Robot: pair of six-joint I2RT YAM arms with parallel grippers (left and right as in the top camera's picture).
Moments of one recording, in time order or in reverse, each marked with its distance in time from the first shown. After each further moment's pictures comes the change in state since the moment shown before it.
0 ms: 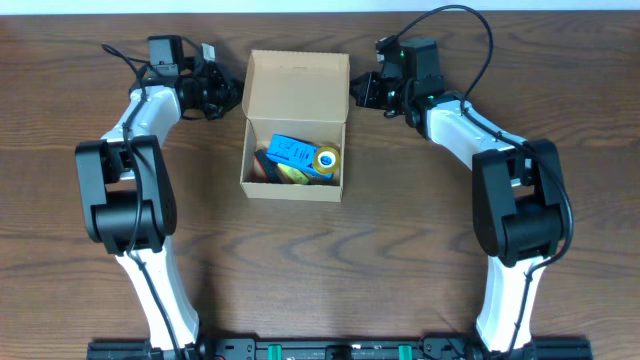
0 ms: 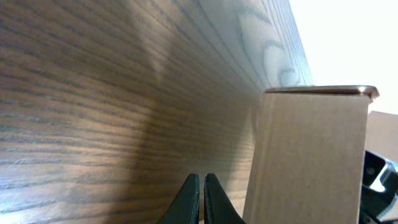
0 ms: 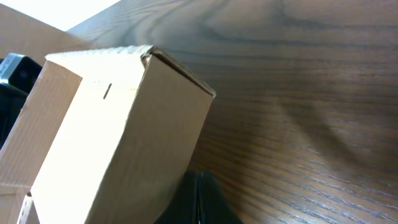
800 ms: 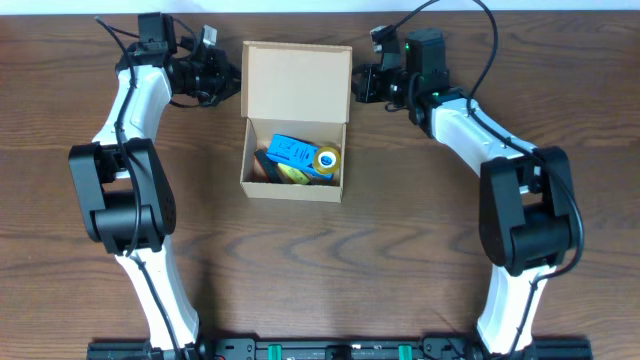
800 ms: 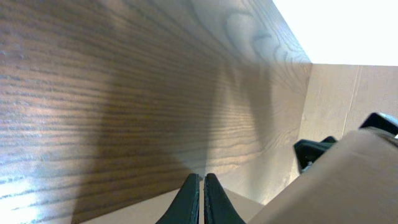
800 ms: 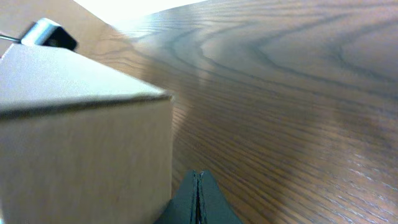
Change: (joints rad) left arm 0.002 0.003 0.199 -0.305 0.079 0.214; right arm 0.000 -0.064 0.000 0.037 -0.095 -0.086
